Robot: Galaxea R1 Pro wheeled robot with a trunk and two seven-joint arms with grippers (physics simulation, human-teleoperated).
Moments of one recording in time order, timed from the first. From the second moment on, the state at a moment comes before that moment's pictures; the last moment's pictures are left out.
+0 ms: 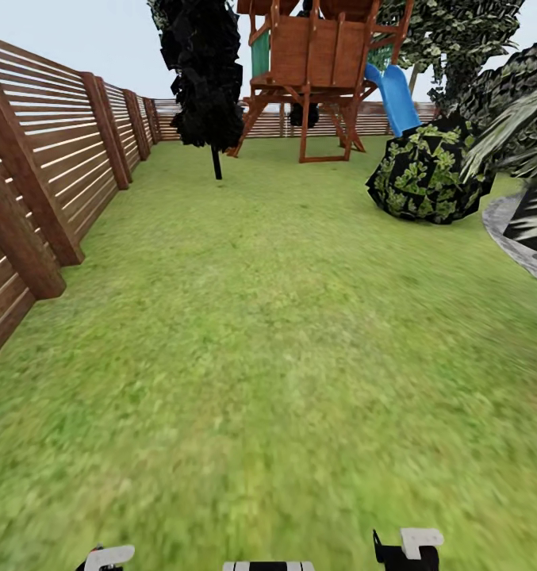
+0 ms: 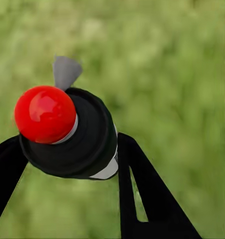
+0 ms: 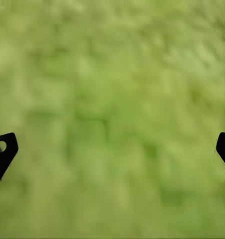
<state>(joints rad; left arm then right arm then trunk) -0.28 0.06 0.57 -0.31 -0.45 -0.35 0.02 -0.43 -0.08 0.32 -0.03 -0.27 -0.57 -0.10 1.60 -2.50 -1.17</state>
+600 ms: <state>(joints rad) -0.28 0.06 0.57 -0.31 -0.45 -0.35 0.02 -0.43 -0.09 0.32 -0.03 -0.27 -0.57 -0.10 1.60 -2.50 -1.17</state>
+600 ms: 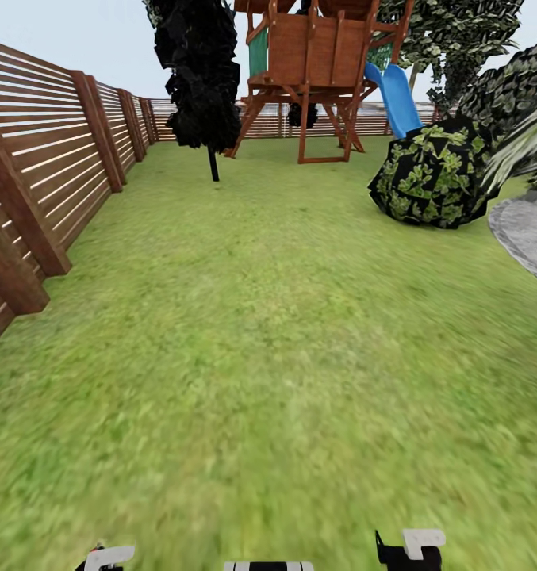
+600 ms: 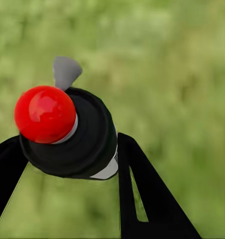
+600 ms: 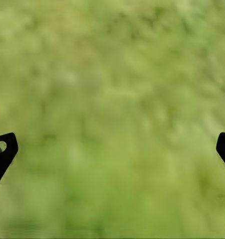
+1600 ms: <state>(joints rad) -0.28 0.06 0.57 -0.31 -0.45 -0.35 0.02 -0.43 -0.08 0.32 -0.03 -0.27 -0.57 -0.10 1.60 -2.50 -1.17</state>
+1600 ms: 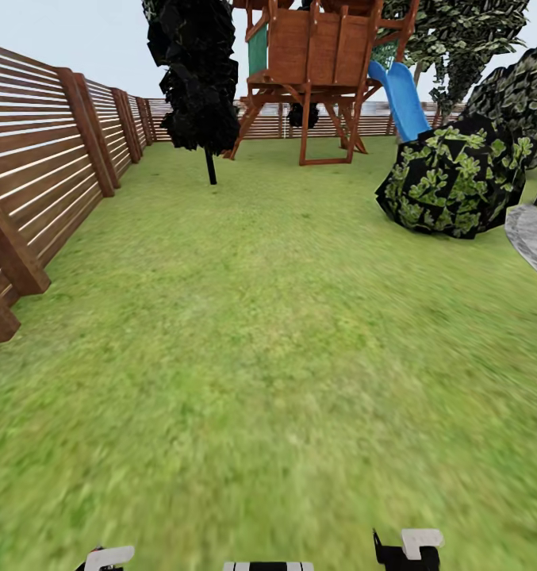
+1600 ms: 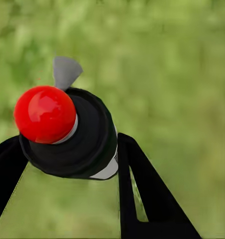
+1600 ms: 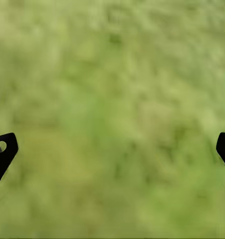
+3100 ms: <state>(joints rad) -0.28 0.06 0.57 -0.31 -0.45 -0.35 0.02 -0.43 -0.08 0.32 -0.03 -0.27 -0.57 -0.10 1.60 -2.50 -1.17</state>
